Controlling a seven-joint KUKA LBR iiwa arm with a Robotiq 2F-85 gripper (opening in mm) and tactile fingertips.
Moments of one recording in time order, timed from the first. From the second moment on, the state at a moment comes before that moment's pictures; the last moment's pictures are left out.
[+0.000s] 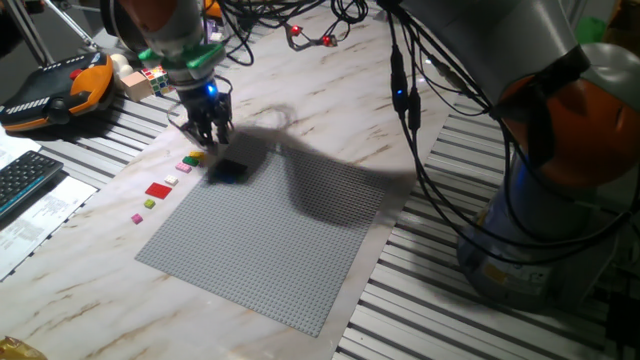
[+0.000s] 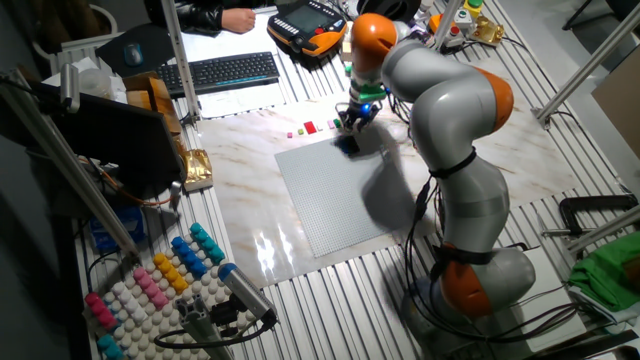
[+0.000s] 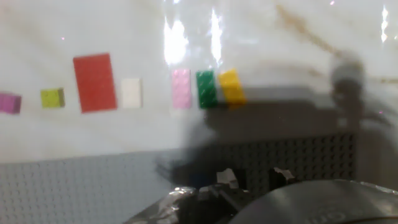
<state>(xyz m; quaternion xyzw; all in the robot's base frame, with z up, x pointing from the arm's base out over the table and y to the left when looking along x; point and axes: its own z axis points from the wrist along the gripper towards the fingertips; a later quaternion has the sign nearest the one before) 0.644 0.021 0.066 -0.02 -1.00 -0.02 0.06</state>
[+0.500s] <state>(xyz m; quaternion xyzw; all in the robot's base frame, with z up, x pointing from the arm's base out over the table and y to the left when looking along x) 0.655 0.012 0.065 -0.03 -1.00 -0.02 0.07</state>
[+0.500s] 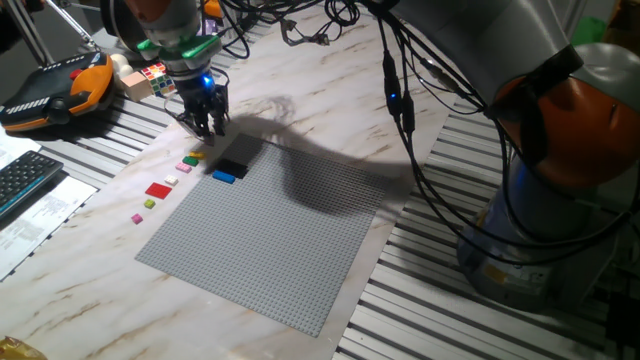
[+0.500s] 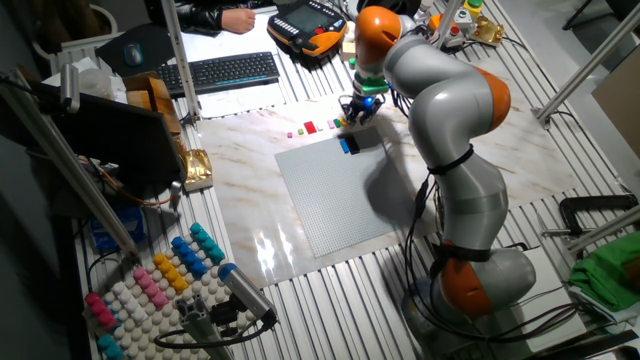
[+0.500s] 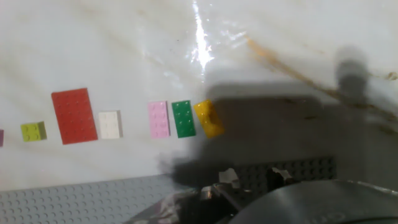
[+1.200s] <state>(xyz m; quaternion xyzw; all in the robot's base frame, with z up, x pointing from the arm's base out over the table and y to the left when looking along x) 0.654 0.014 0.065 -0.03 -1.00 -0.03 0.06</state>
